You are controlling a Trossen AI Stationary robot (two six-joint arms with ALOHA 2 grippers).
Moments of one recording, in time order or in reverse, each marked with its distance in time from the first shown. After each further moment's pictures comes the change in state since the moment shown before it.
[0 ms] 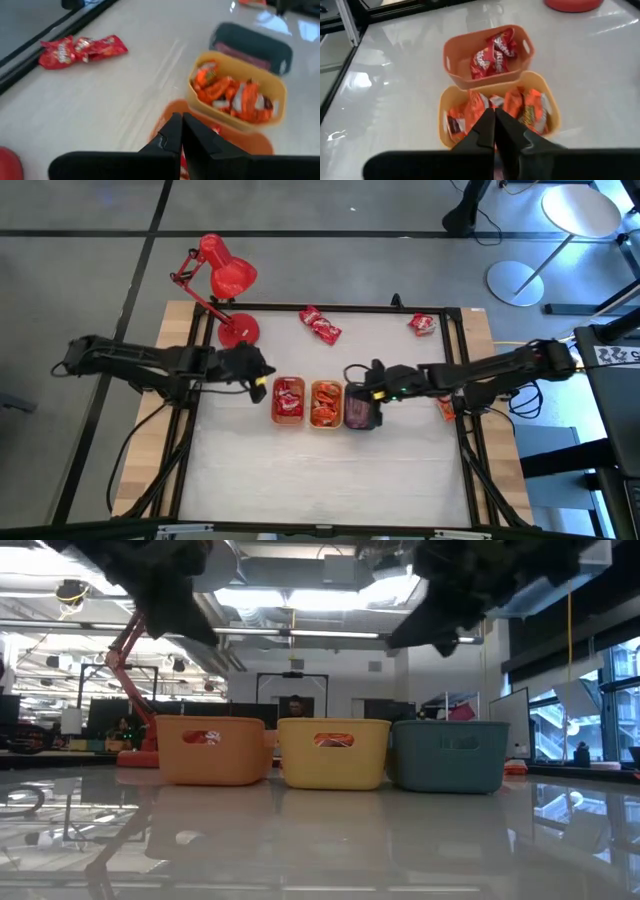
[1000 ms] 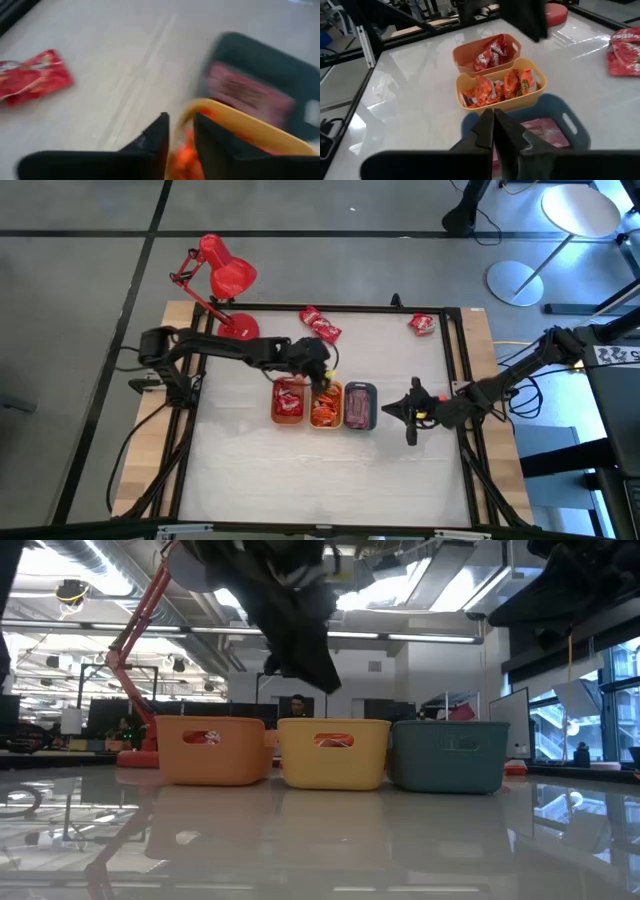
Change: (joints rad) left arm 0.163 0.746 0.494 0.121 0.224 0.087; right arm 0.436 -0.404 -0.306 -0.012 0.511 0.263
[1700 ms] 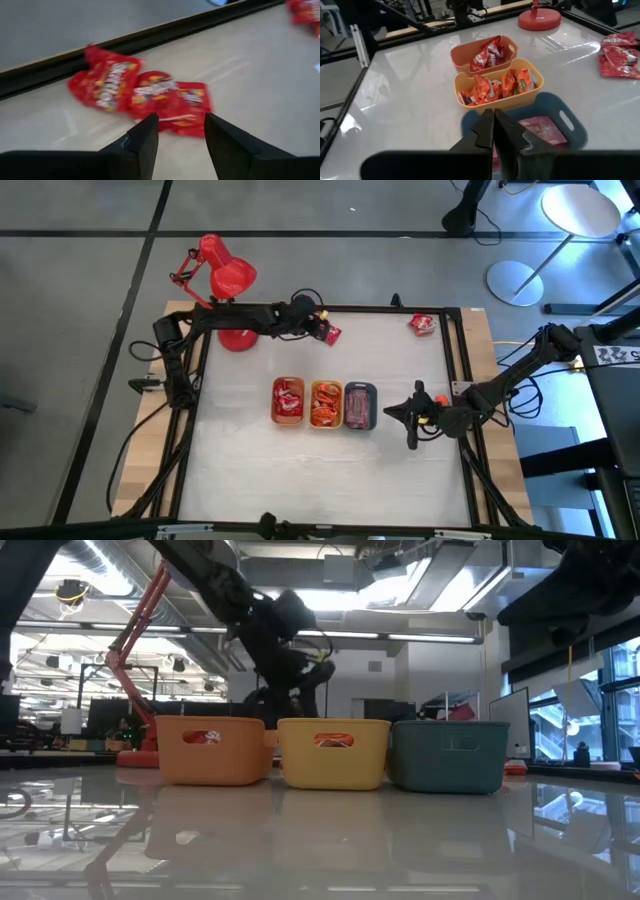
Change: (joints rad) left arm 0.345 0.139 0.044 0.088 -0.109 -0.302; right arm 0.095 0.032 0.000 -0.001 0.131 0.033
